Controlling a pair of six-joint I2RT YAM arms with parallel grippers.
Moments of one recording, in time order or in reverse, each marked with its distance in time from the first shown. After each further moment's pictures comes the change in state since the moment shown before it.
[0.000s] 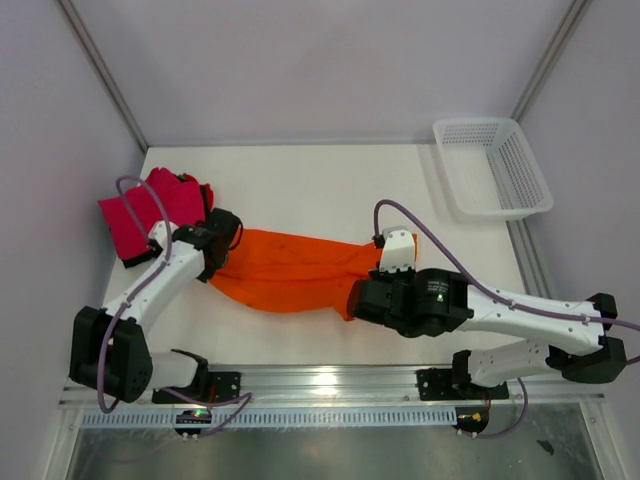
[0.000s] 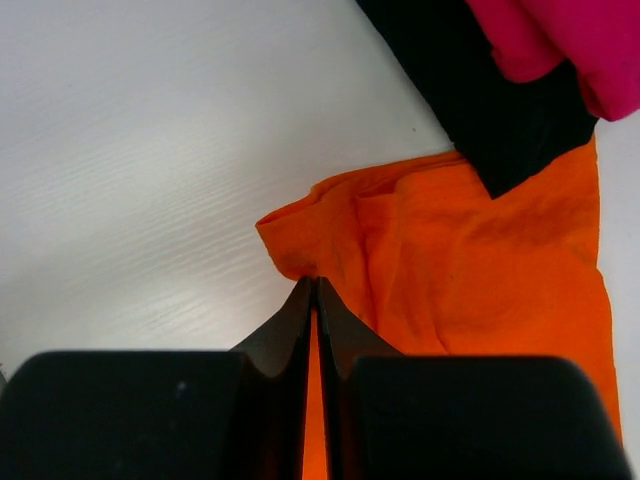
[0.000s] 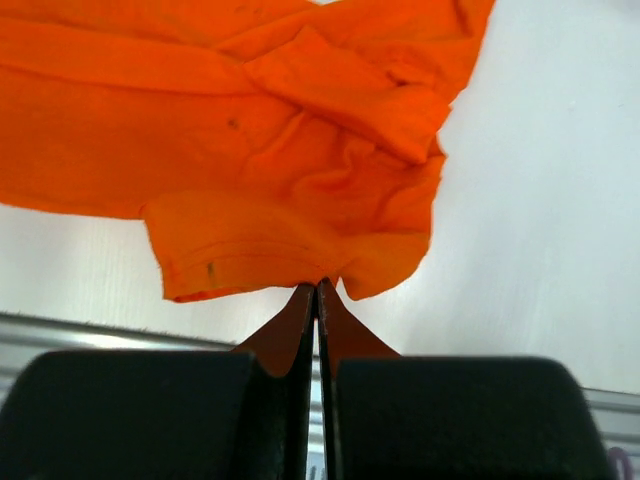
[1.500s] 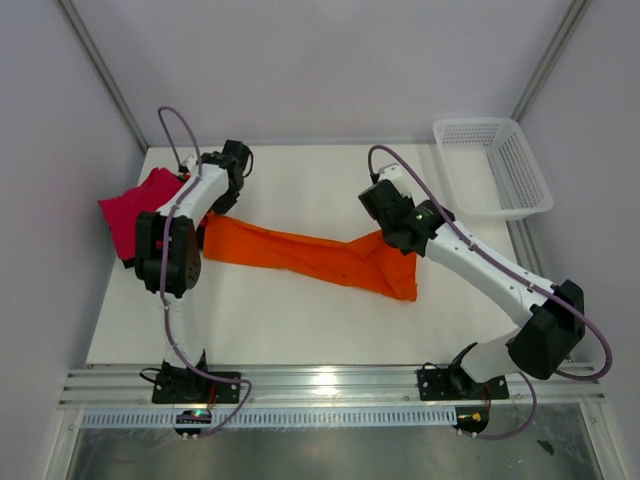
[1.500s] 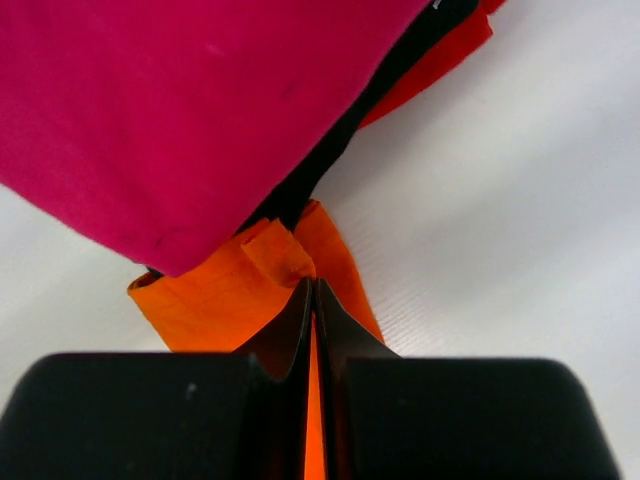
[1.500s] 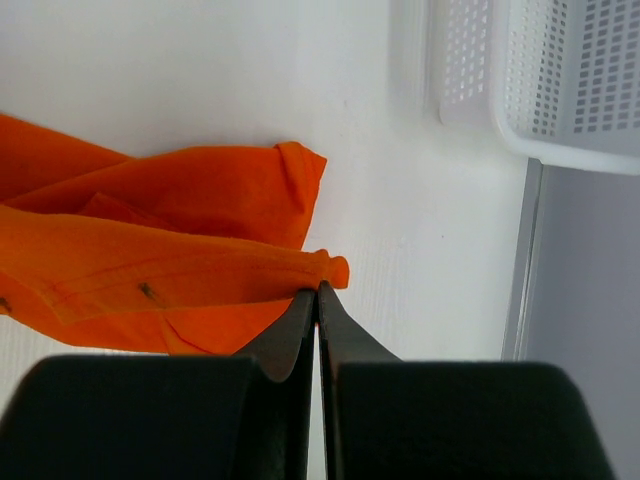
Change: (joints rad) left arm 0.120 0.737 0.781 0.032 0.113 0.386; right arm -0.706 0.210 -0.002 0.483 -0.105 -0.880
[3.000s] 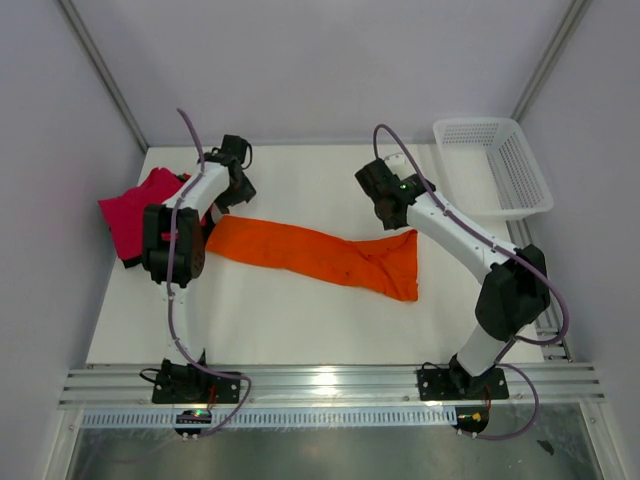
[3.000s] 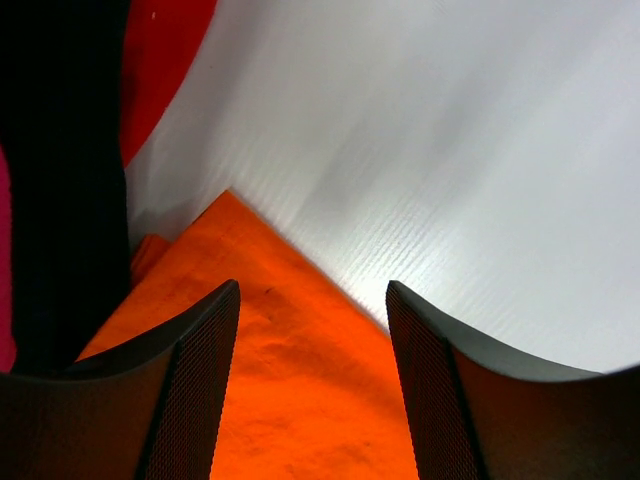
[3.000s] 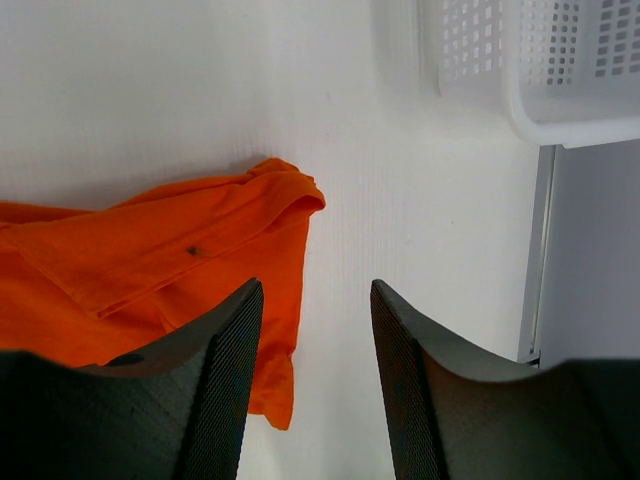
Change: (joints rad) left arm 0.033 0.114 0.067 0.208 0.312 0.373; right arm -0.121 0.256 0.175 -0.072 -0.003 0.097
